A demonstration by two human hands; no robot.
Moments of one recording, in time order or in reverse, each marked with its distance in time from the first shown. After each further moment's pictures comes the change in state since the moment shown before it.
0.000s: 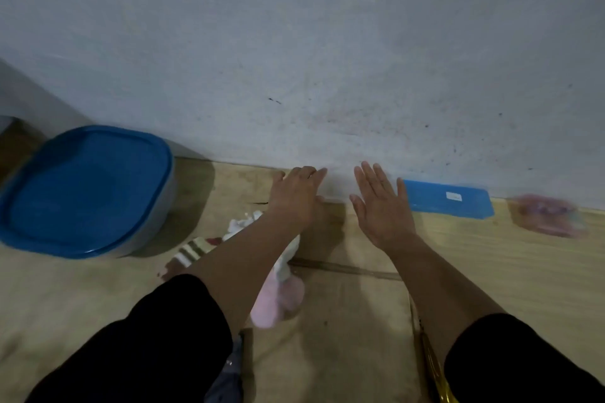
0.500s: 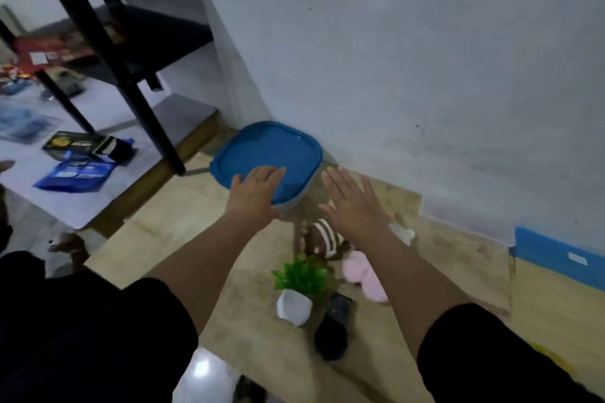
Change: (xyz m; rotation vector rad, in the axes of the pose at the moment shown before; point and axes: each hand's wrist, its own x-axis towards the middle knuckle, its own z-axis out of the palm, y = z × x) left_hand -0.216 -0.180 -0.086 0.069 0.062 -0.475; right_hand -0.028 -0.236 -0.062 -0.008 0.105 -0.513
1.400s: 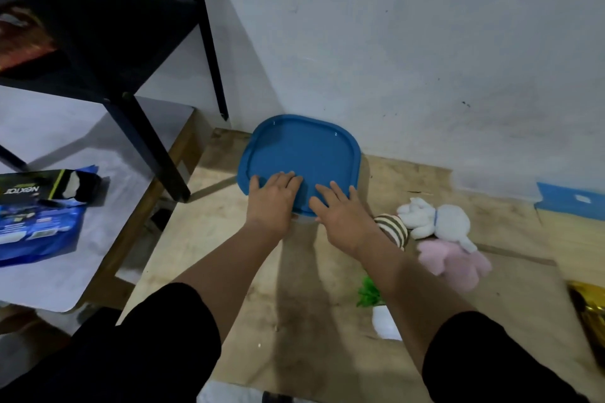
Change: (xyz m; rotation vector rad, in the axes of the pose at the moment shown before) left_hand 0.062 -0.112 0.051 0.051 -0.015 0.301; right_hand 0.078 -0.133 0.039 -0.014 -0.321 0.111
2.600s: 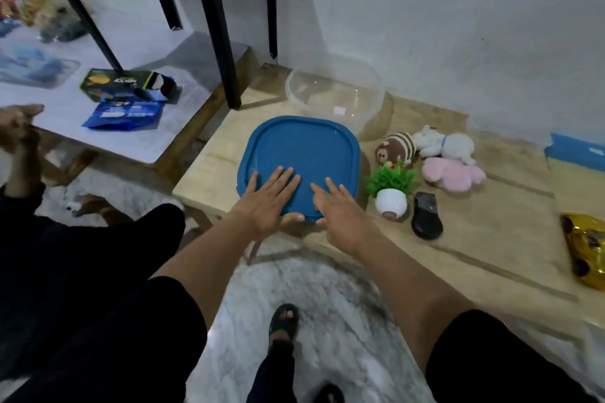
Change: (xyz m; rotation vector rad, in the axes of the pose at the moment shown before) left_hand -0.230 0.008 0.029 -0.051 -0.297 0.093; right_hand -0.163 -0.101 0.067 0.219 -0.005 -0.177
